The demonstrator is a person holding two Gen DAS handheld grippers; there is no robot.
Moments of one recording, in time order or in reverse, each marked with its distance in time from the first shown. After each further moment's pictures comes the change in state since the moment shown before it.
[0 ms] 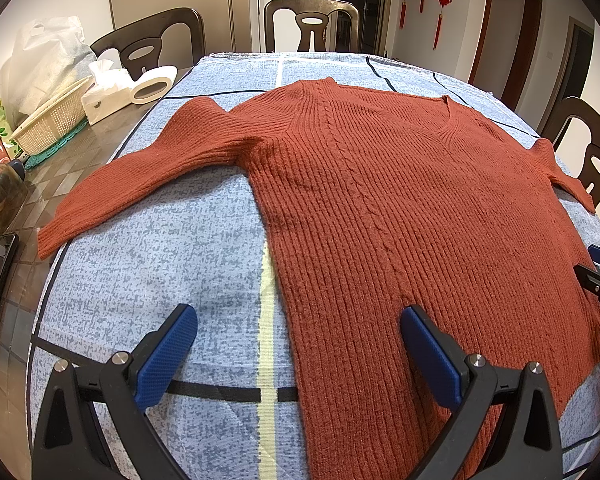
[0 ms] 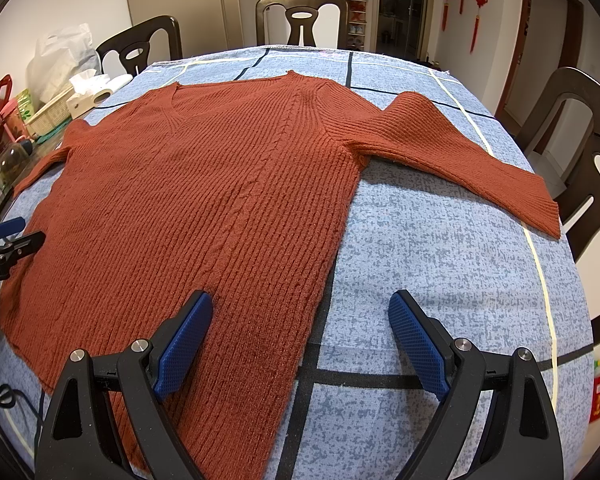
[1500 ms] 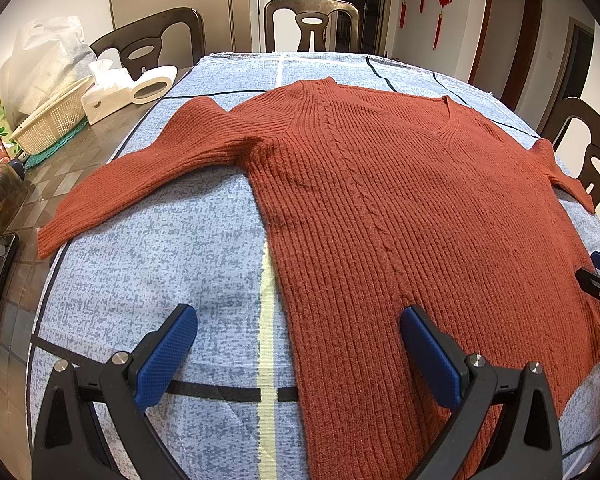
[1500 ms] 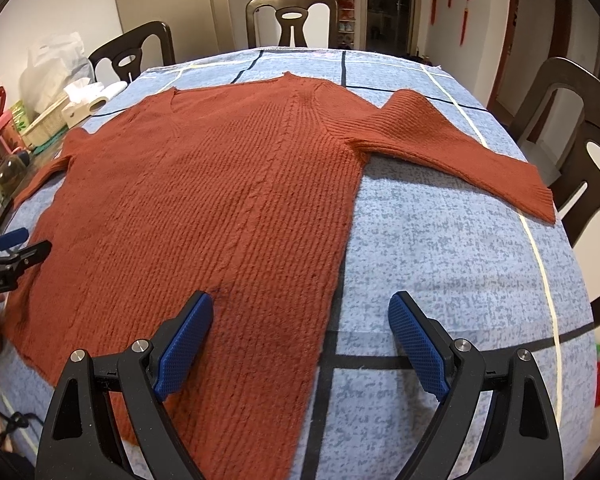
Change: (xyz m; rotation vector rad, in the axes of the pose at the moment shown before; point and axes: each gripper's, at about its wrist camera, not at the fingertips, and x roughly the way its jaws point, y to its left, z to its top) left arm 0.000 0.000 0.000 0.000 0.000 0.000; right arm -0.006 0.008 -0.002 0.045 -0.001 -0.011
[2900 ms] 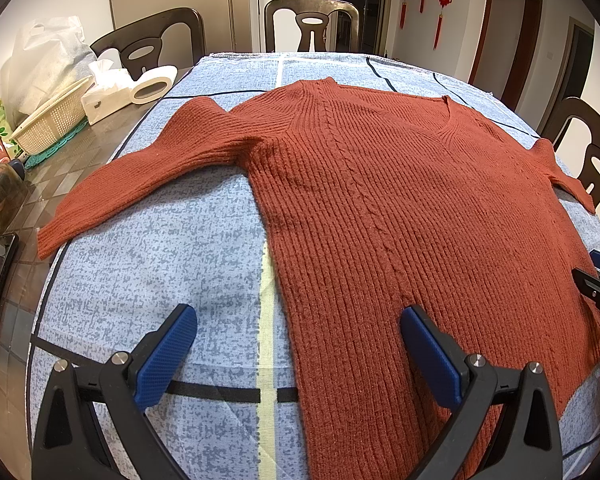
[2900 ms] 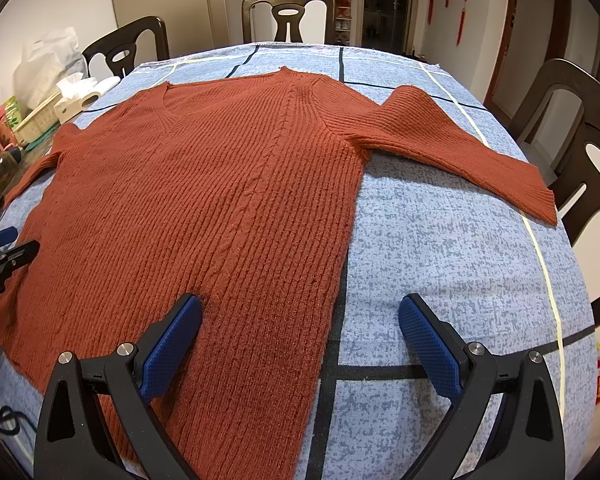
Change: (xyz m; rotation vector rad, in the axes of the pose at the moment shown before) left arm 0.000 0.000 0.000 0.000 0.000 0.000; right arm 0.012 0.001 0.003 -0.002 0.010 -0.027
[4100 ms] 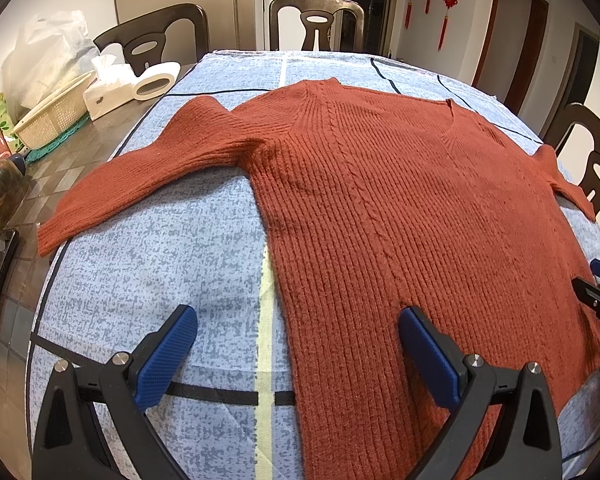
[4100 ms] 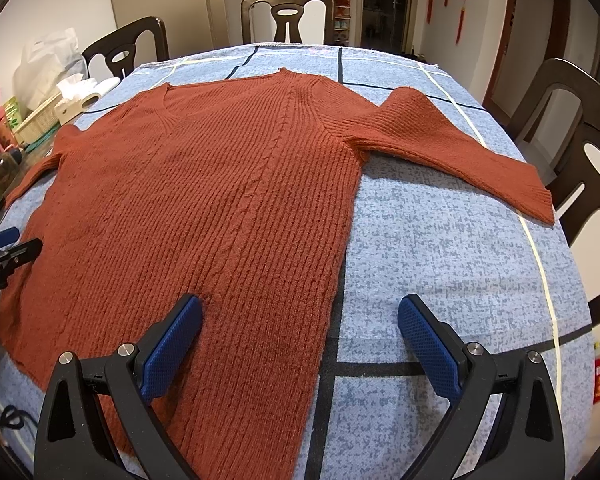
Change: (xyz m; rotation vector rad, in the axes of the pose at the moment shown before) left arm 0.001 0.002 0.006 -0.027 0.008 -0.002; right arm -0.005 0.001 -0.001 0.003 -0.003 -0.008
